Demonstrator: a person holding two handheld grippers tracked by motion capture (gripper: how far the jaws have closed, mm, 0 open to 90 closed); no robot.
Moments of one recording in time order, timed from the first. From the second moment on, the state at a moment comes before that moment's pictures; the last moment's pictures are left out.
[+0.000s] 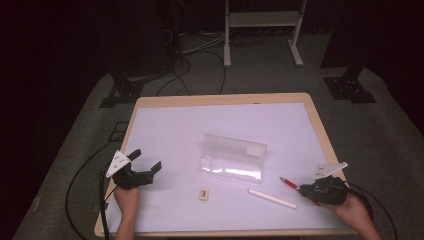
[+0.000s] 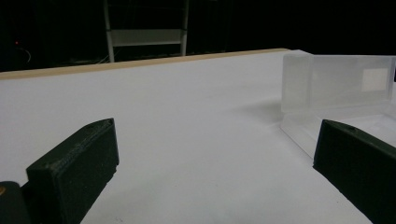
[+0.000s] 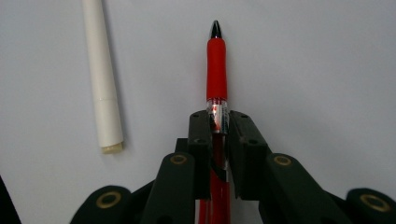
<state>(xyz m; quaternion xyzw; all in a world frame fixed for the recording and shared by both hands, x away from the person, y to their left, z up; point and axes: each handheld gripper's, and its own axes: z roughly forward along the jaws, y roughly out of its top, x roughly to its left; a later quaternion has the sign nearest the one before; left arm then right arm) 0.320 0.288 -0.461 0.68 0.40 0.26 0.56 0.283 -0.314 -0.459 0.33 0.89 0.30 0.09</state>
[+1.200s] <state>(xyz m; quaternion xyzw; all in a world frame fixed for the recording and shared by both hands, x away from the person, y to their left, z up) 0.320 0.288 -0.461 0.68 0.40 0.26 0.56 0.311 -0.252 -0.395 0.24 0.91 0.33 0.09</state>
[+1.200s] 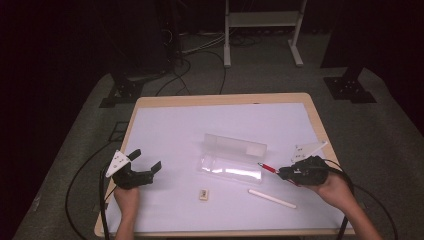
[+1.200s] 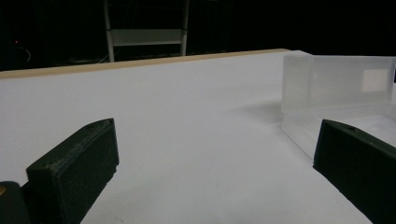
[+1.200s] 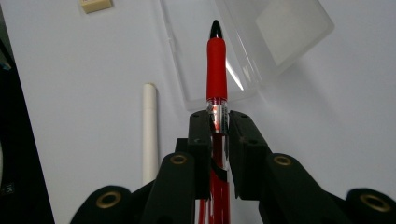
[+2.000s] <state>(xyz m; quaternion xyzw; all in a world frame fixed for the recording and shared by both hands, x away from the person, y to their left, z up) 0.321 0.289 -0.461 0.68 0.40 0.26 0.56 0.339 -0.207 -0.384 0.19 0.92 0.33 0.08</state>
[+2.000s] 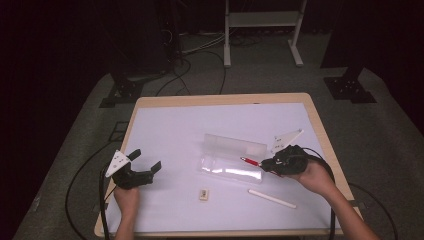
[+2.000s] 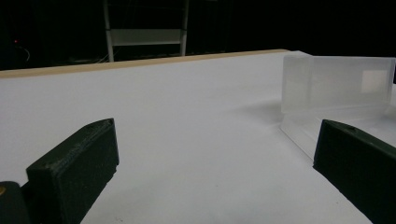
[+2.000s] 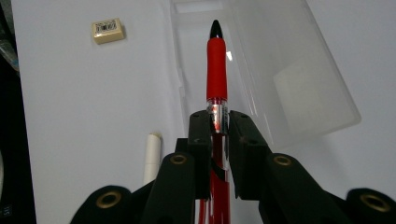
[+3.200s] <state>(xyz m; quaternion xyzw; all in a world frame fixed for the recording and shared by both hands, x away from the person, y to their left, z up) 0.321 0.289 -0.461 0.68 0.40 0.26 0.56 0.365 -0.168 -0.380 0.16 0.93 0.33 0.06</state>
